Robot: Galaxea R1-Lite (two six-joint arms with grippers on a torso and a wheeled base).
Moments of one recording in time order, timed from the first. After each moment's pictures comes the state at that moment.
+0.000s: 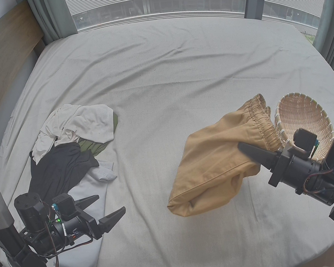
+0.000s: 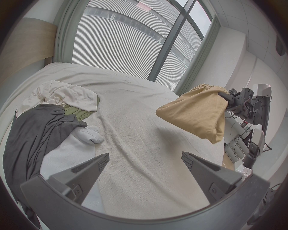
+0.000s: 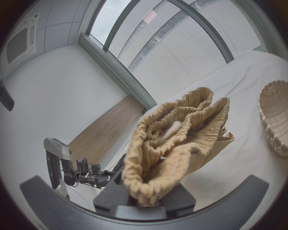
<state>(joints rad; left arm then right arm) -0.23 1.92 -0.10 -1.55 -0.43 -0.05 0.54 1.71 -0.30 -1.53 0.22 0.41</state>
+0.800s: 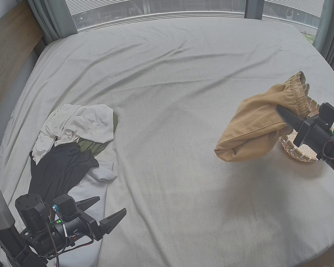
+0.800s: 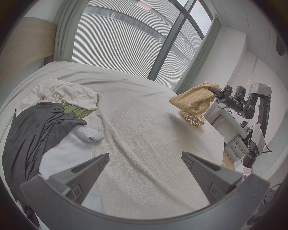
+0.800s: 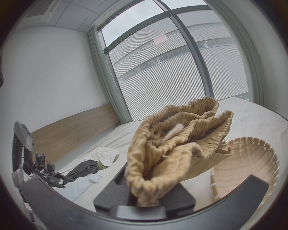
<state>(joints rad) -0.23 1.92 -0.09 -1.55 -0.43 -0.05 0.21 1.67 -0.36 -1.53 0.23 0.19</state>
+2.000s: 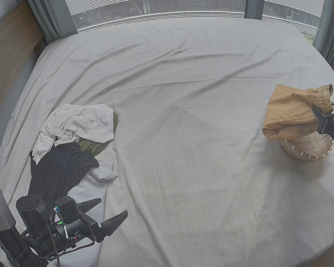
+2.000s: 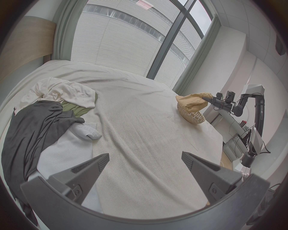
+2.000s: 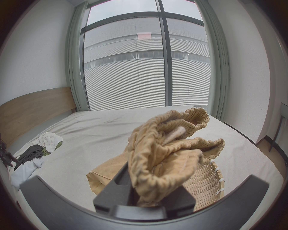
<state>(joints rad) -0.24 1.93 -0.09 -1.55 -0.43 -0.06 -0.22 1.78 -0.46 -1.41 0.23 0.07</state>
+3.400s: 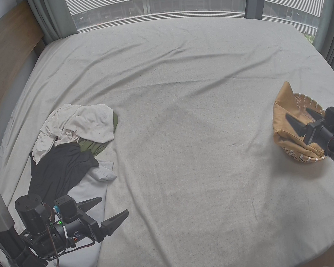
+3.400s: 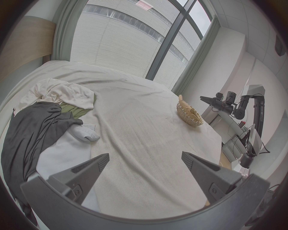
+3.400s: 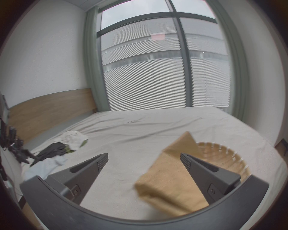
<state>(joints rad) -0.26 1.90 -0.09 -1.55 -0.43 -0.07 0.04 1.75 -0.34 -1.52 0.24 0.04</state>
